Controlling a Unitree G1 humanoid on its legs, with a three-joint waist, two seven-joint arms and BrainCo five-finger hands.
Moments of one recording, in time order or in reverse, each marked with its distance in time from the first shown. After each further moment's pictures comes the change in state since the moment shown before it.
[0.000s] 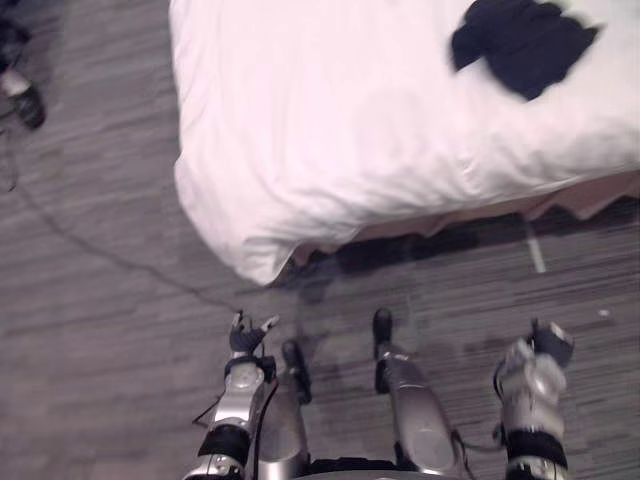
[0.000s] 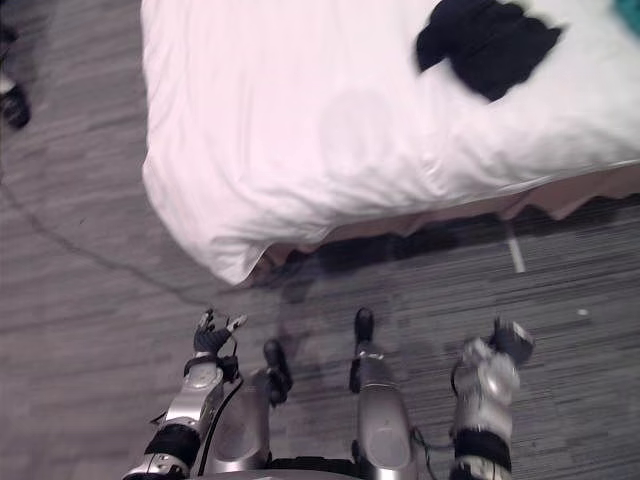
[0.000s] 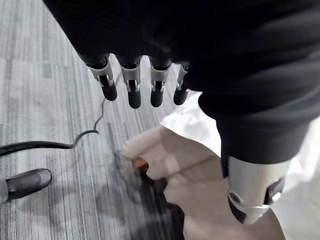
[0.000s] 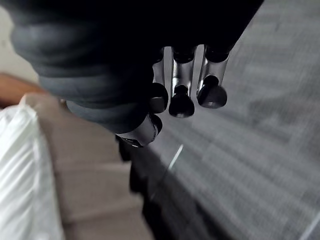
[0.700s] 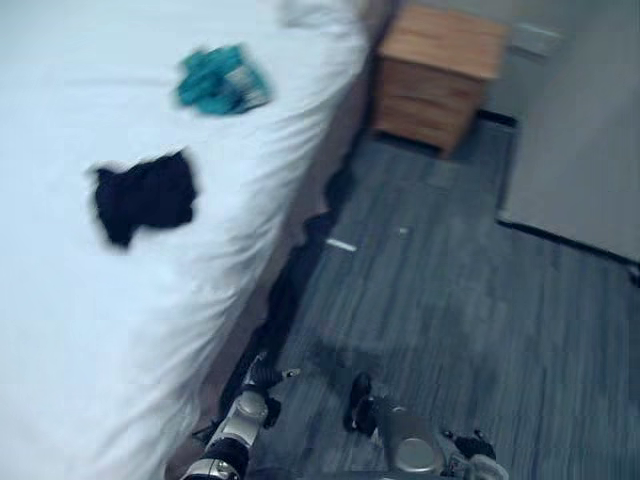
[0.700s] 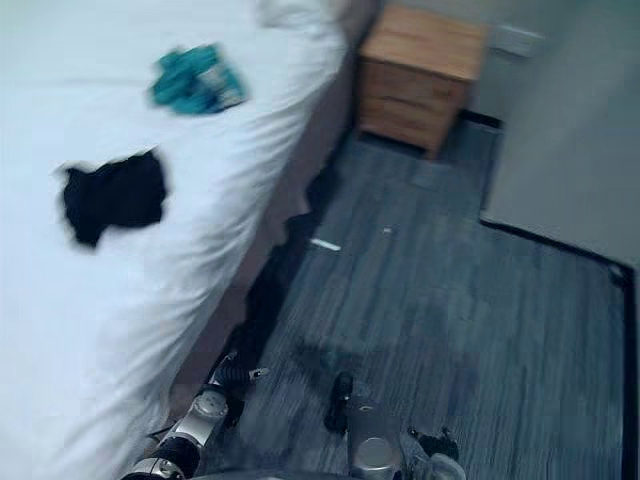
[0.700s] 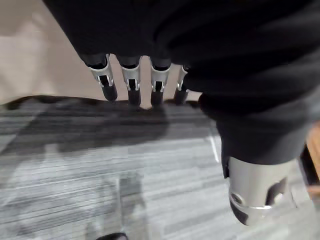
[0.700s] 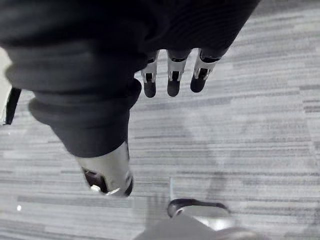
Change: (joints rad) left arm -0.049 0.004 -0.118 0.240 0.283 0.003 -0.159; right arm 0.047 0.060 0.247 0.341 -0.340 0.091 0.178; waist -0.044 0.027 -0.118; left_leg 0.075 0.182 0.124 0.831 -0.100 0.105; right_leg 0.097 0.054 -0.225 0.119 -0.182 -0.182
